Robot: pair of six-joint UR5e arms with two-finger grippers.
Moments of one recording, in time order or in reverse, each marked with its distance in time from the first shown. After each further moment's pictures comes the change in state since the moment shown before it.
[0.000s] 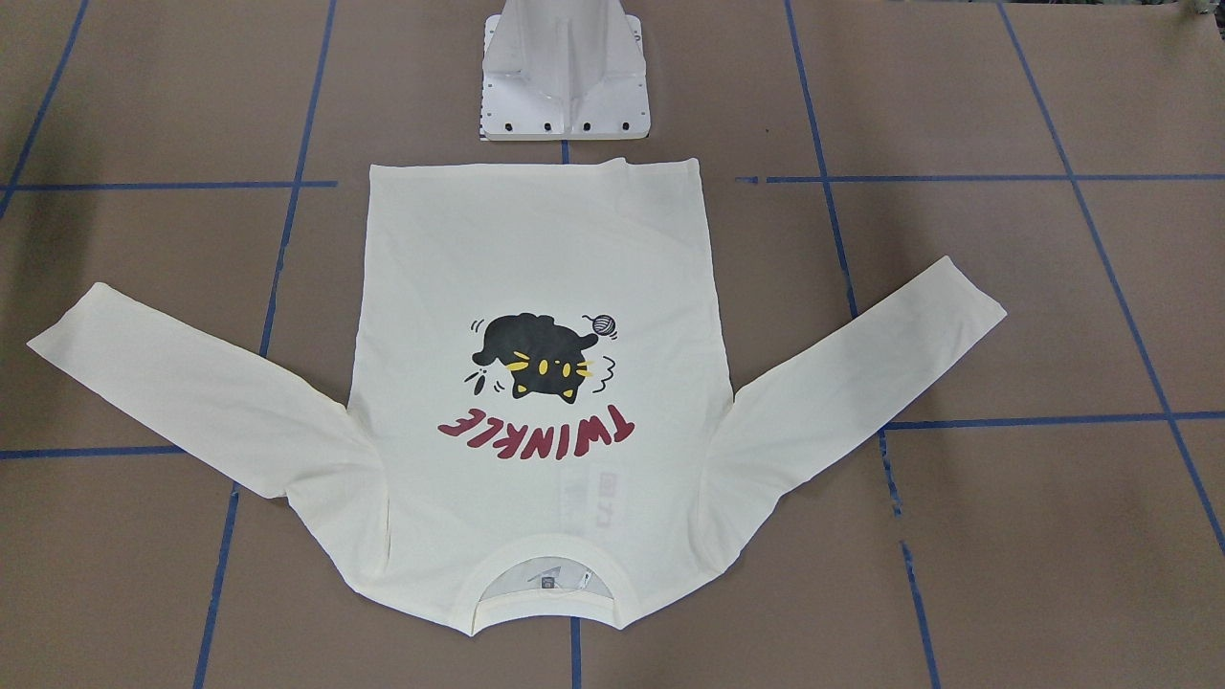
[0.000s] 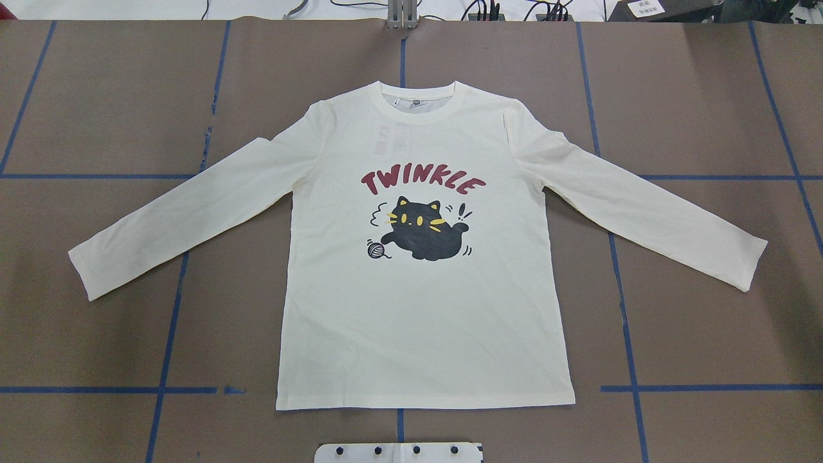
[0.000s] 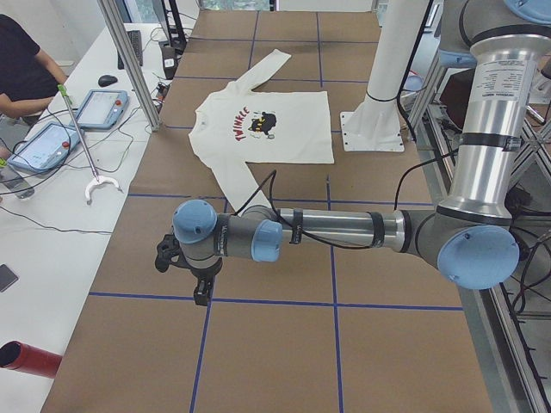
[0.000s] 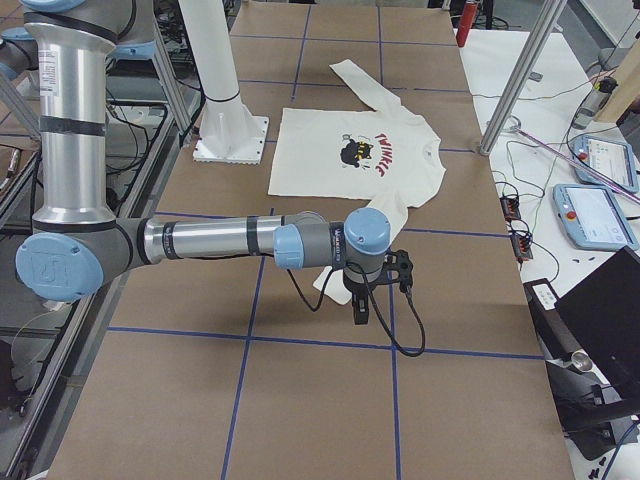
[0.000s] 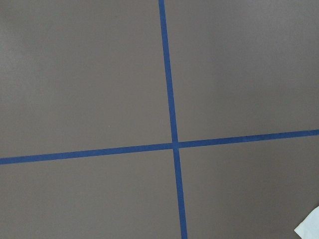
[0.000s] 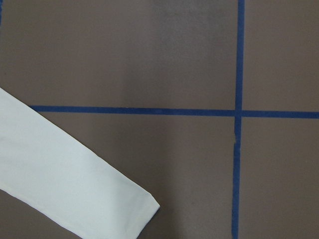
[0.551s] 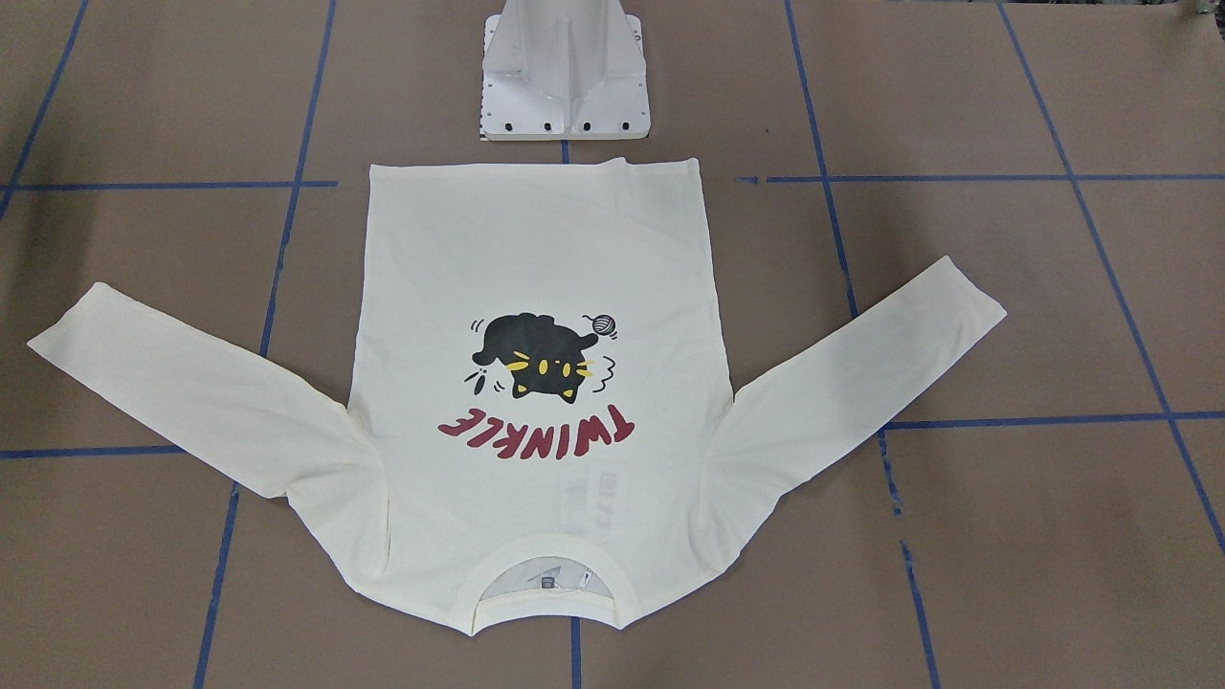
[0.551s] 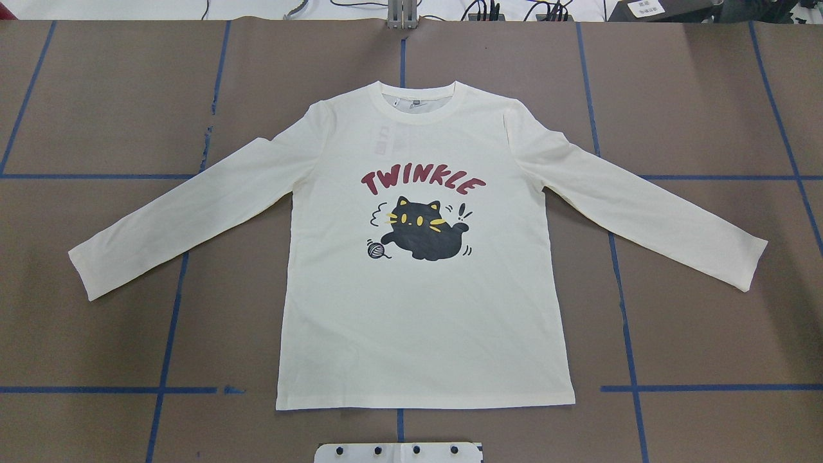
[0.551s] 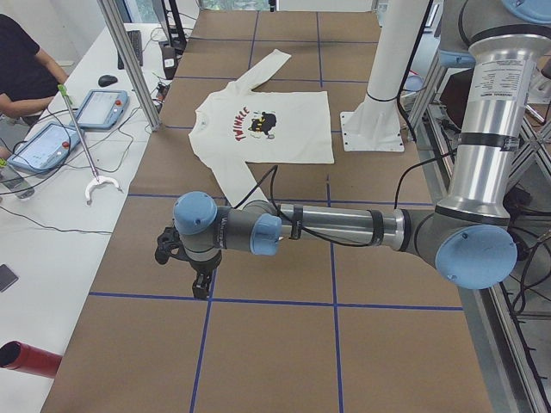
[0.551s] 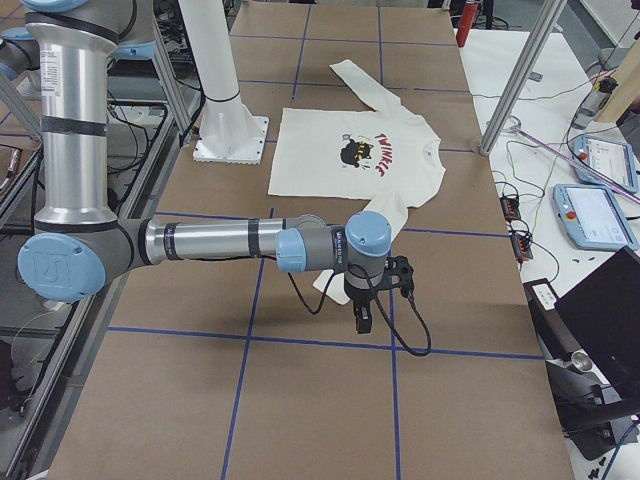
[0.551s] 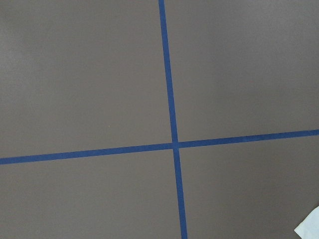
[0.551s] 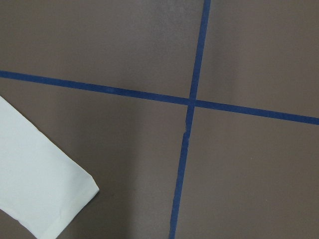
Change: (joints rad) left arm 0.014 0.017 -0.045 0.000 0.005 -0.002; right arm -0.016 0.002 -0.029 0.028 -0.050 -0.024
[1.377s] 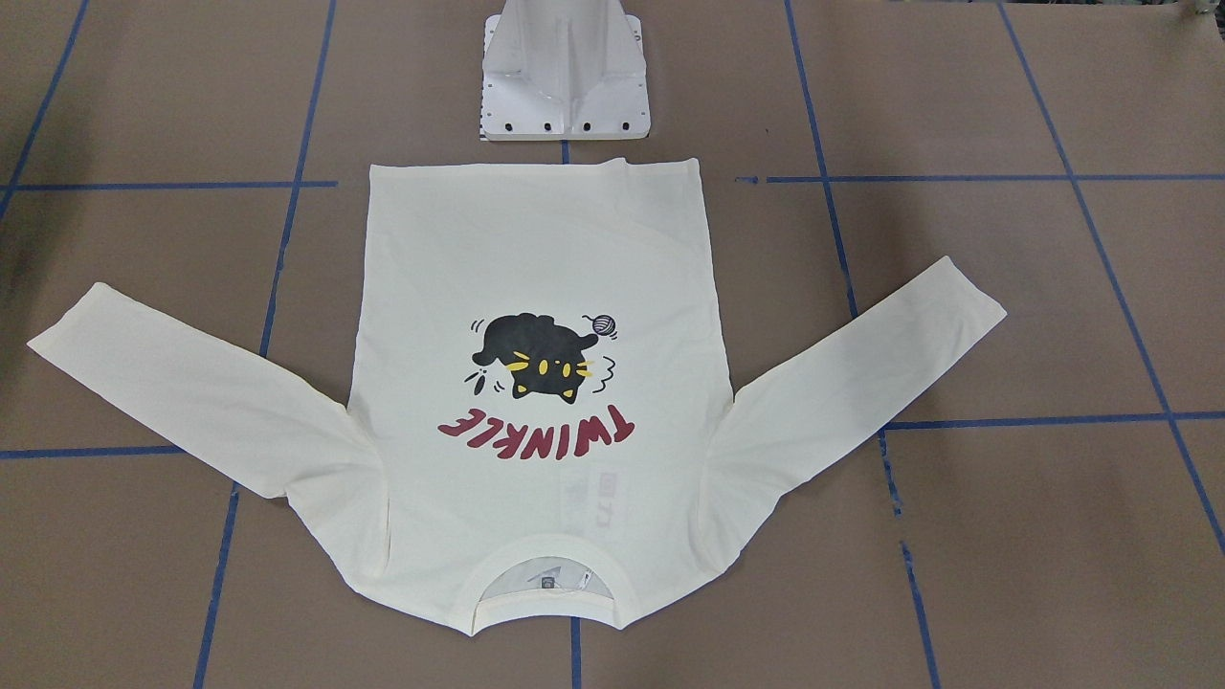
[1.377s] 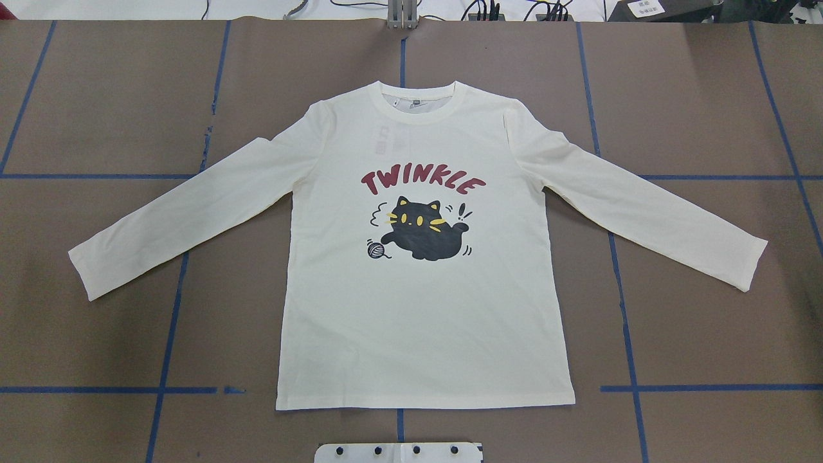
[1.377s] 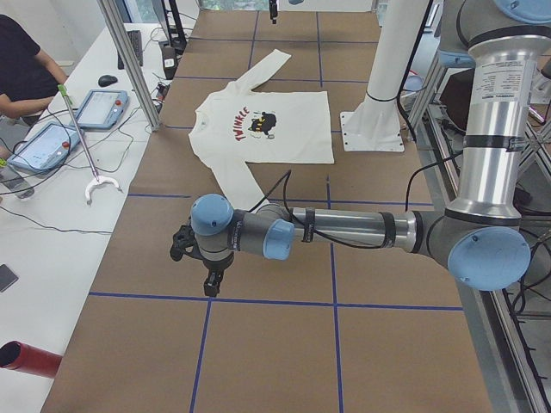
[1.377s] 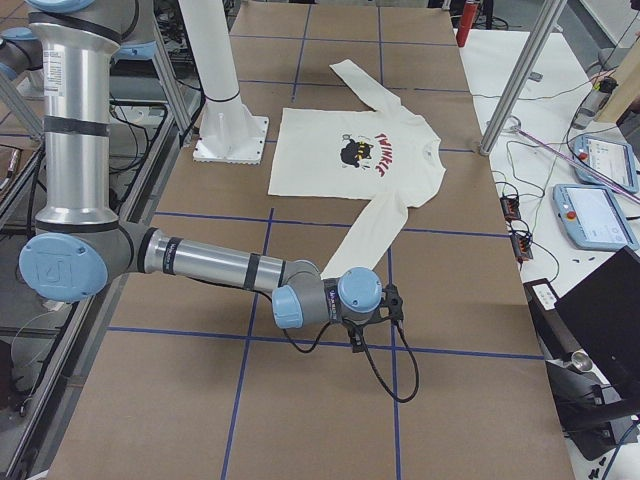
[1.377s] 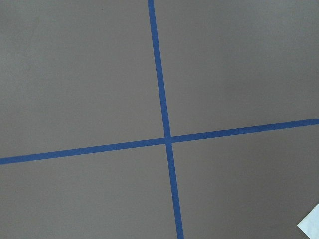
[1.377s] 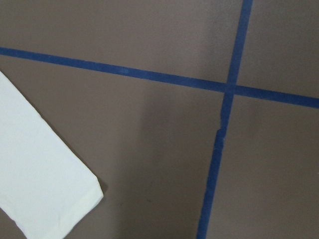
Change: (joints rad) left arm 0.045 0.056 -0.020 -0.101 -0.007 0.001; right arm -0.070 -0.007 -0.262 0.386 0.188 0.102
